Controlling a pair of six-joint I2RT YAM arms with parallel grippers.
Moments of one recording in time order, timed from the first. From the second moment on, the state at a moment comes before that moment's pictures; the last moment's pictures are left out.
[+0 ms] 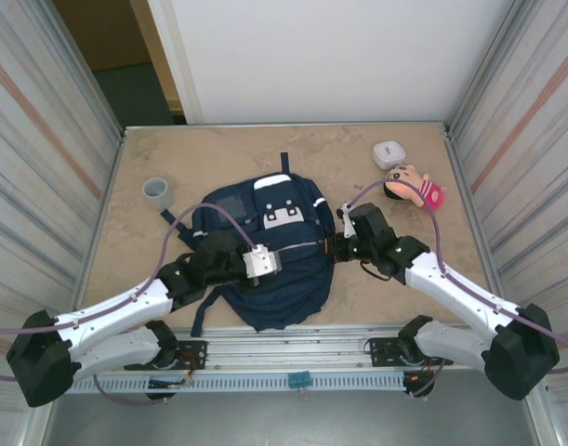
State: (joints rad) left arm -0.87 0.98 0.55 -0.09 0.26 0.50; right arm 0.62 1.09 0.71 -0.41 -0.11 0.47
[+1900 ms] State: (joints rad) left arm -0.64 1.05 0.67 -0.18 0.01 0.04; right arm 1.16 1.09 0.64 -0.17 -0.01 0.74
